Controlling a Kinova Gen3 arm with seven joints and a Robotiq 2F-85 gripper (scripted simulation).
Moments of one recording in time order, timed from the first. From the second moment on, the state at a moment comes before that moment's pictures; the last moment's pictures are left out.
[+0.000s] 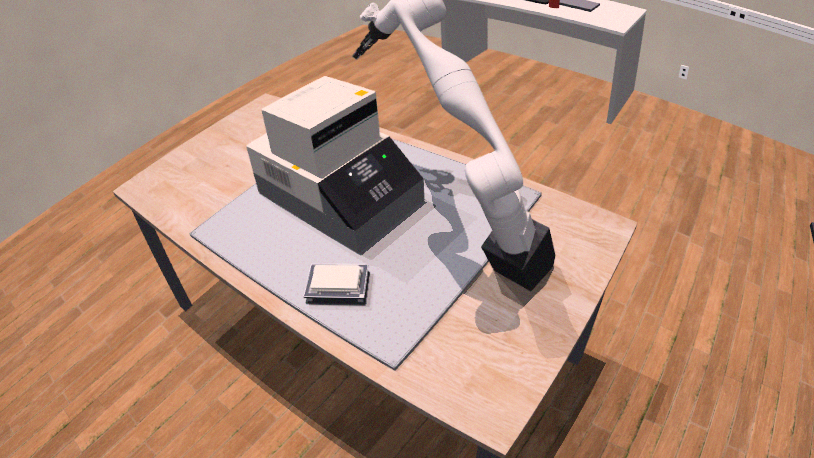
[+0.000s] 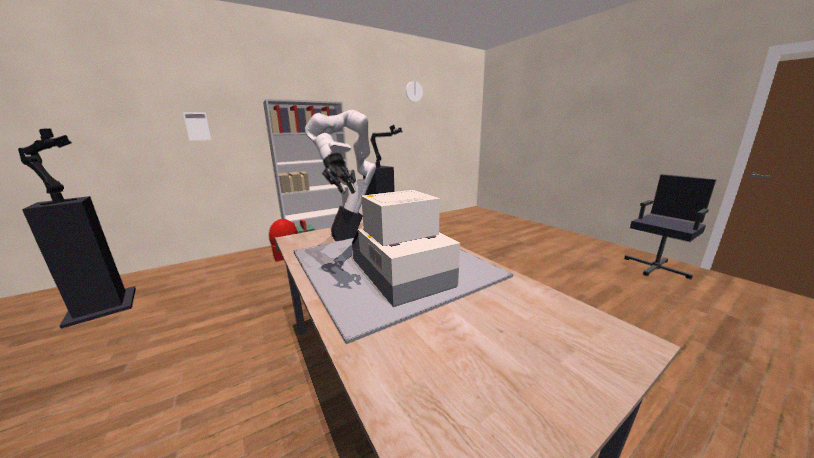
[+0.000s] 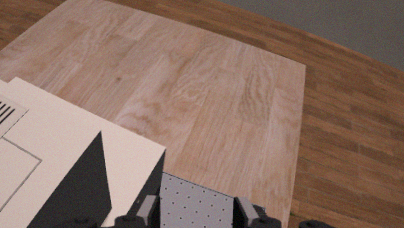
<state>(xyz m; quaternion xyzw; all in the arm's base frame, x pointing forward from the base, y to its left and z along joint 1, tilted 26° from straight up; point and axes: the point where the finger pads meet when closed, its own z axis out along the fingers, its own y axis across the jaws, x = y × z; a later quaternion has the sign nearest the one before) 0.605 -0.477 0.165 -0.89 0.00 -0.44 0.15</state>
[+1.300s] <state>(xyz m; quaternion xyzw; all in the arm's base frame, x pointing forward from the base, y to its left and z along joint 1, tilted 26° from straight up) 0.576 -0.439 0.178 -0.88 0.17 -0.40 0.18</state>
